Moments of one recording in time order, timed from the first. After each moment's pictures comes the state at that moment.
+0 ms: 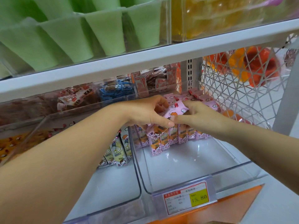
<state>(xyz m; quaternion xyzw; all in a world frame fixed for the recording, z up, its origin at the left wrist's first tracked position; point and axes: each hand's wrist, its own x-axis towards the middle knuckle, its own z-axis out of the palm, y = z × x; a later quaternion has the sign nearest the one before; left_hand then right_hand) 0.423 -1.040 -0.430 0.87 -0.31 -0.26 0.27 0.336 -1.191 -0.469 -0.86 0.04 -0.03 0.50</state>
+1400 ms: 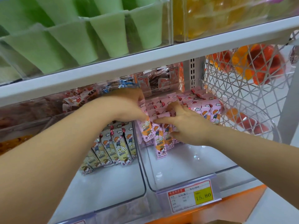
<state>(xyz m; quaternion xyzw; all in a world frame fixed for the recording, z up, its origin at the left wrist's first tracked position) 0.404 -1.011 -0.392 0.97 -0.25 -0.05 -0.01 0.357 -1.177 -0.493 -0.99 -0.12 -0.09 0.04</state>
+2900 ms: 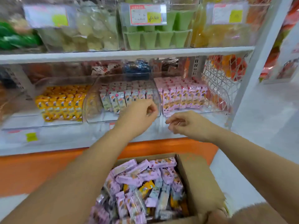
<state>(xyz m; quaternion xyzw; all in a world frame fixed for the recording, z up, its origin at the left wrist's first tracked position) 0.228 -0.908 -0.446 0.91 -0.28 0.09 0.28 0.170 -1.095 -0.458 -0.92 -0.08 0.02 0.37</state>
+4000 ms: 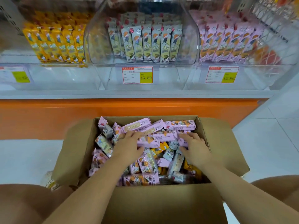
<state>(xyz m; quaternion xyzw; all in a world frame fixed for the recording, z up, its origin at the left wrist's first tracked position) 0.171 -0.813 -0.692 0.96 -0.12 -0.20 0.16 0.129 -1.049 -0.694 -0.96 0.09 0.15 0.21</state>
